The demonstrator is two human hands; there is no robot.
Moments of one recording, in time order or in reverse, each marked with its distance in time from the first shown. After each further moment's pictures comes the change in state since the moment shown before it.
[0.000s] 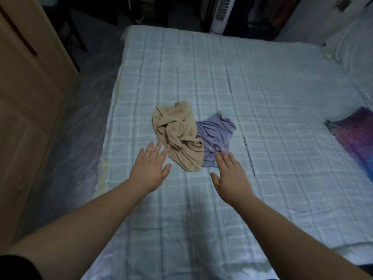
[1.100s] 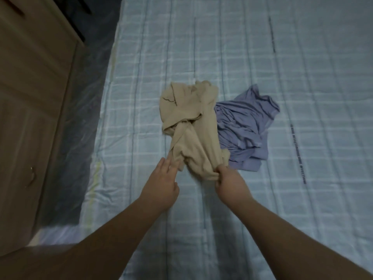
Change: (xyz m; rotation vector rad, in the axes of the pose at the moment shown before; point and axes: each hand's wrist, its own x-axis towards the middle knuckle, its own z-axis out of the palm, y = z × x) left_hand 0.089 -0.021 0.150 -0.203 -0.180 -0.098; right_hand 0.133 0.035 0.197 0.407 -0.317 0.138
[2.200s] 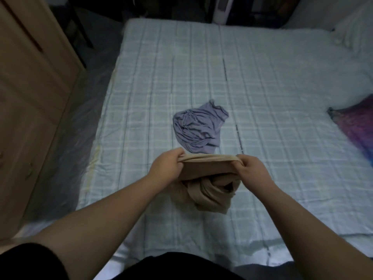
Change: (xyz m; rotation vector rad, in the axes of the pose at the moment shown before) left_hand -0.149 0.184 -0.077 -0.268 0.143 0.015; right_hand -0.262 0.016 -0.191 0.177 0.242 0.044
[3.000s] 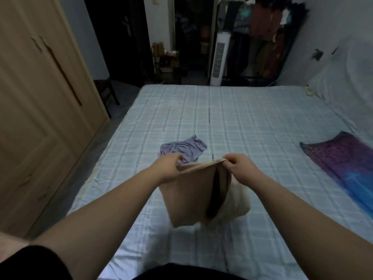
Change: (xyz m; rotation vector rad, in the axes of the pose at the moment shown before) left_hand -0.083 0.232 0.038 0.278 0.043 -0.017; right_hand -0.075 0.107 -0.186 0.047 -0.012 -0.346
